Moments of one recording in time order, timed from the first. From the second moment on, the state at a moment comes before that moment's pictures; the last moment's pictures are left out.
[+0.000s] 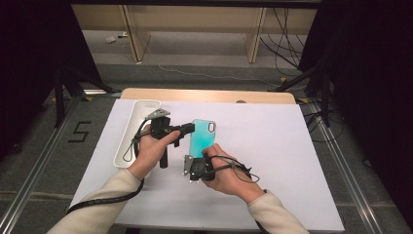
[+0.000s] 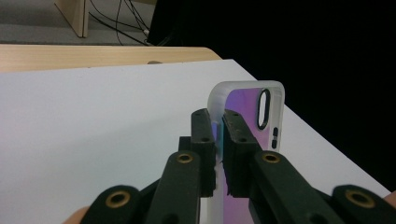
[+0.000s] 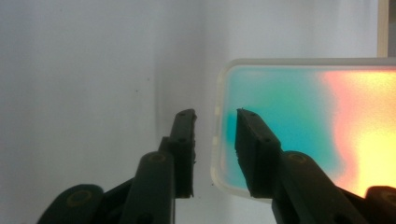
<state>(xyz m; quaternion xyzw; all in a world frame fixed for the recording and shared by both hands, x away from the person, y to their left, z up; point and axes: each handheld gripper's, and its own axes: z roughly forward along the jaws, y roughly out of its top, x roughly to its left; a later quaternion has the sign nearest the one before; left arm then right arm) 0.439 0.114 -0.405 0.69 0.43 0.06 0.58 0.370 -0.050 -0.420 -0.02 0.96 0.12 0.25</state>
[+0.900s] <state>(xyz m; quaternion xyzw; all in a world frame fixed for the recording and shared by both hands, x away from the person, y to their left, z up) 0.438 0.124 -0.404 0.70 0.41 0.09 0.58 0.372 -0.081 -0.408 0.09 0.93 0.24 0.25</state>
